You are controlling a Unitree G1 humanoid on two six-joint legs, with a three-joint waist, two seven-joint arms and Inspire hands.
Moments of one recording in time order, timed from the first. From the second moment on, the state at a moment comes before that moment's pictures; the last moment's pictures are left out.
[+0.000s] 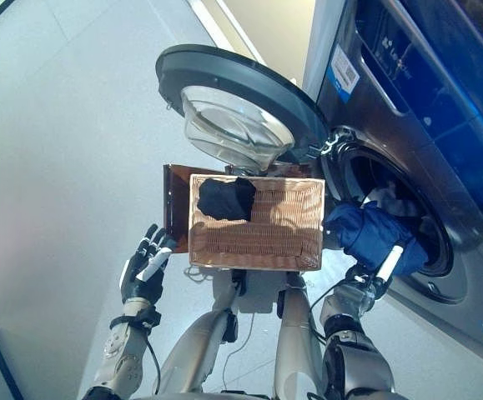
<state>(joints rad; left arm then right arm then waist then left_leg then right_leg) 0.08 0.15 -0.18 0.45 -0.73 -0.43 -0.02 -0.47 -0.17 -0.33 1.05 1.64 -0.55 0.02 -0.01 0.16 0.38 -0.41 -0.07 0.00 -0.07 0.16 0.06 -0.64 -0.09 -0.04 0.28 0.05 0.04</state>
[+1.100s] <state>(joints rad) 0.09 0.21 -0.21 0.36 -0.72 -0.42 -0.04 -0.90 -0.60 -0.42 1.14 1.56 -0.63 -0.27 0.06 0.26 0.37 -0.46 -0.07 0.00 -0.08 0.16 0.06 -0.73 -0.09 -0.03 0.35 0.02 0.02</state>
